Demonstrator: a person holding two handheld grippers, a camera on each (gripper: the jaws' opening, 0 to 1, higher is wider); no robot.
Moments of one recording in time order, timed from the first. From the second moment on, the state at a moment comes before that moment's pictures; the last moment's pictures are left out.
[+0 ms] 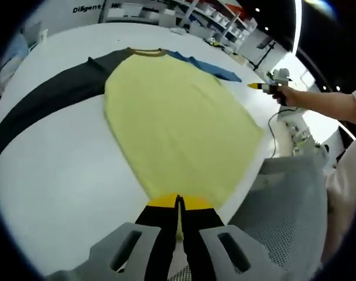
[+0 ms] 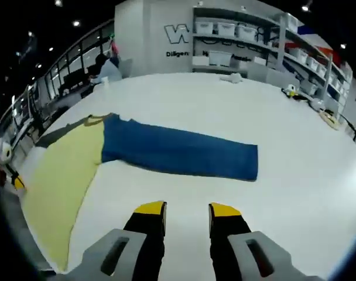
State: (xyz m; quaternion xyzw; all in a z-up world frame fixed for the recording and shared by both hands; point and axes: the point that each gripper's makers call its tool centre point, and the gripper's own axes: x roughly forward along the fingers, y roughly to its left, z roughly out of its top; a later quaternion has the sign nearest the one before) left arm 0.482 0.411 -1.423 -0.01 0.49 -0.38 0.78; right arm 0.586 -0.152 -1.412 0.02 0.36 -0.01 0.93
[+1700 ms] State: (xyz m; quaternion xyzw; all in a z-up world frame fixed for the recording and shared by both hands) left arm 0.557 0.385 -1.388 0.02 0.29 -0.40 0.87; right arm 0.634 -0.214 -1.371 0.06 0.25 -0.20 0.95
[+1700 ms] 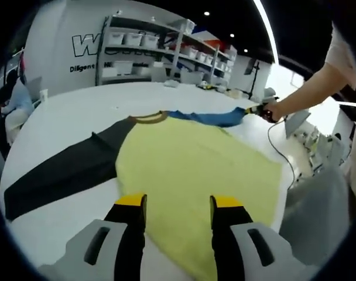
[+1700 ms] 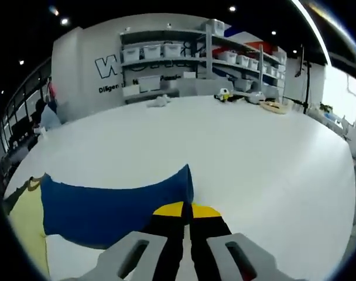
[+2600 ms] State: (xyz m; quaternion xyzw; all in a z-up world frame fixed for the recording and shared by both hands) left arm 0.535 0.392 -1.363 0.02 0.25 -0.38 0.89; right arm 0.704 -0.021 -1.201 -0.04 0.06 0.01 1.00
